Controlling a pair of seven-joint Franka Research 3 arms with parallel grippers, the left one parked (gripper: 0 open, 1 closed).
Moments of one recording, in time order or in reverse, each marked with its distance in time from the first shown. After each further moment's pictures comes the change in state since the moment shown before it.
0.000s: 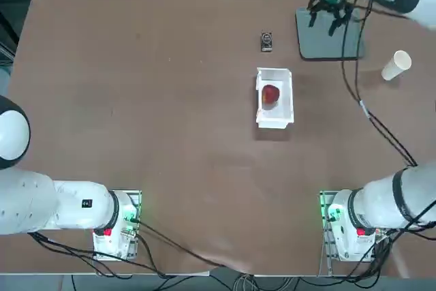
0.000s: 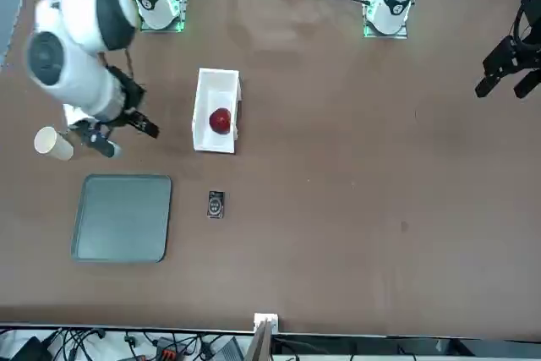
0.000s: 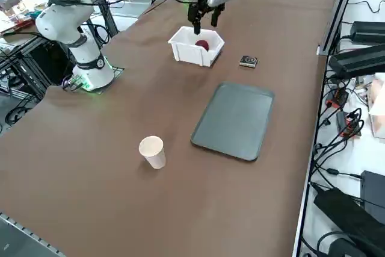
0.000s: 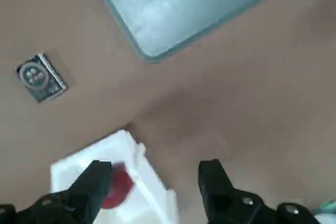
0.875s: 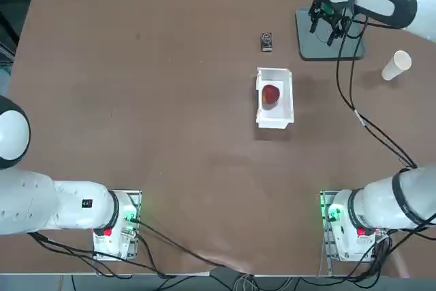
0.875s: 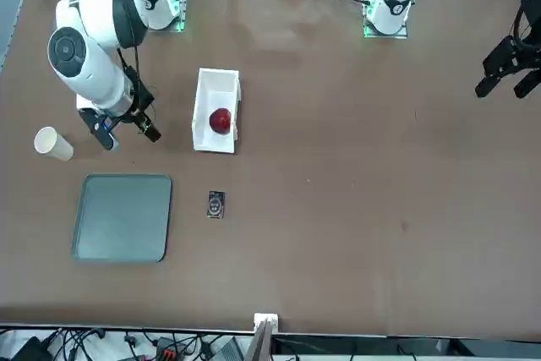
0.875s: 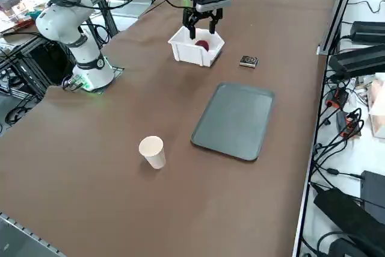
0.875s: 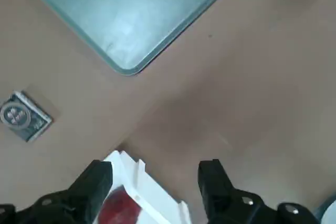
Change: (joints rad) arm 0.002 -0.043 -0.019 -0.084 -0.043 0.062 0.197
